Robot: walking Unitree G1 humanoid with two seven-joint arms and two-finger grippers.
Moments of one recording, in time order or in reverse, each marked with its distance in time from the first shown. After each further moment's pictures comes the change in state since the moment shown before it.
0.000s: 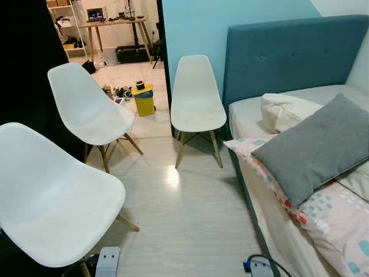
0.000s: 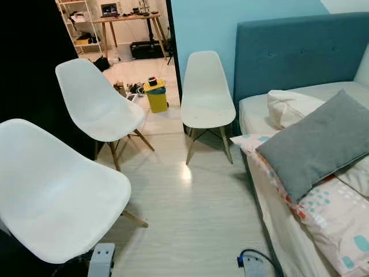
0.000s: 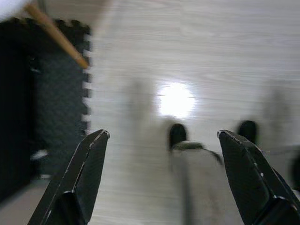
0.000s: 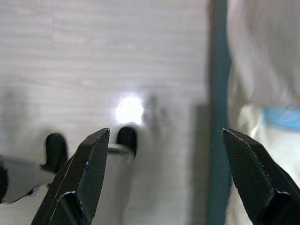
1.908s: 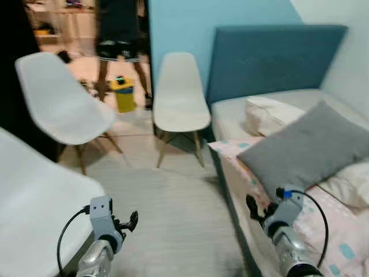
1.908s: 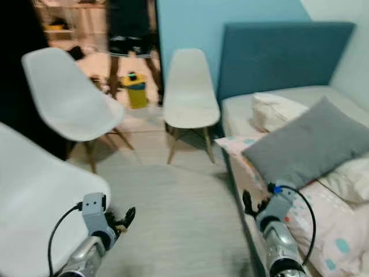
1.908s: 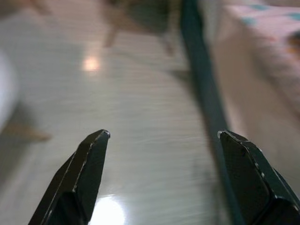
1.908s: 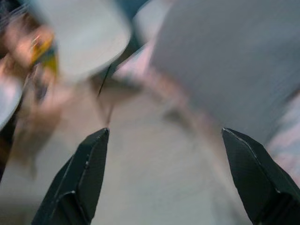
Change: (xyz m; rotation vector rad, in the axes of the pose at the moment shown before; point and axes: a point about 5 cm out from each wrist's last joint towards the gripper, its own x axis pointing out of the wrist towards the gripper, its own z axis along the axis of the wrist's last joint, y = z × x) left arm -0.012 -0.014 0.126 -0.179 -0.627 -0.263; right arm -0.024 -0.075 0.166 0.521 -0.768 0.133
